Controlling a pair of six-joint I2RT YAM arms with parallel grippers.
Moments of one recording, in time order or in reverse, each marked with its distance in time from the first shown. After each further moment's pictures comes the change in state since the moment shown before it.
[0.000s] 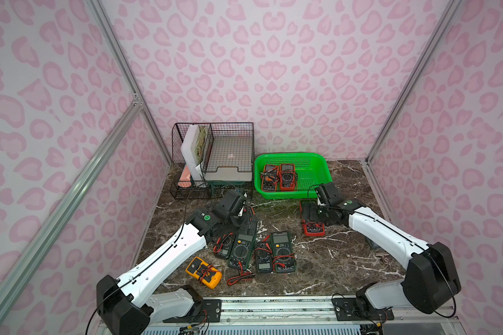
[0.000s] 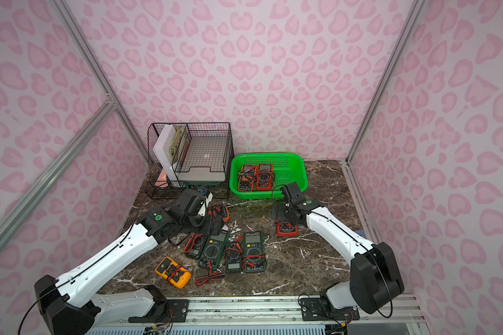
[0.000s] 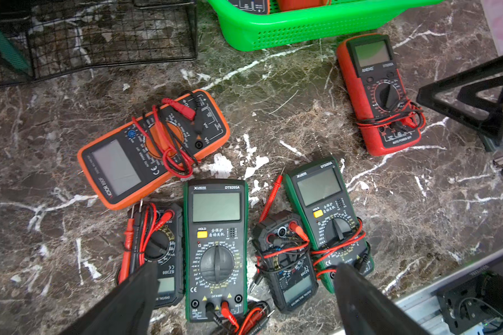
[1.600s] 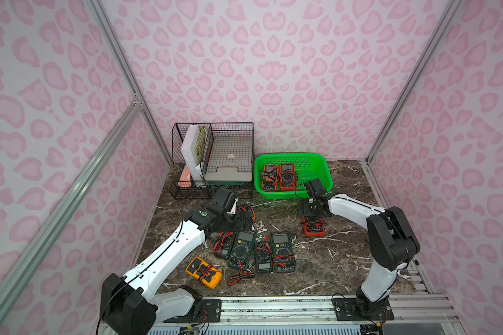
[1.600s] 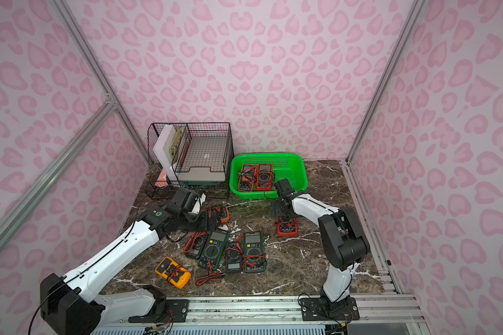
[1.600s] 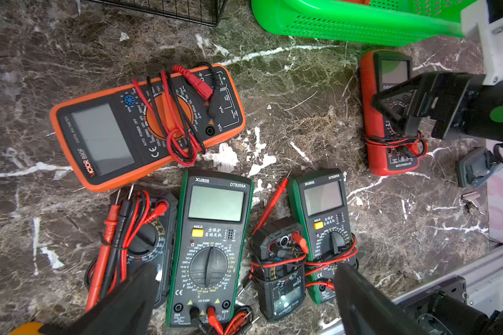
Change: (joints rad) left arm 0.134 0.027 -0.071 0.063 0.152 -0.081; right arm -0.063 0.366 0.112 0.121 0.076 -0.175
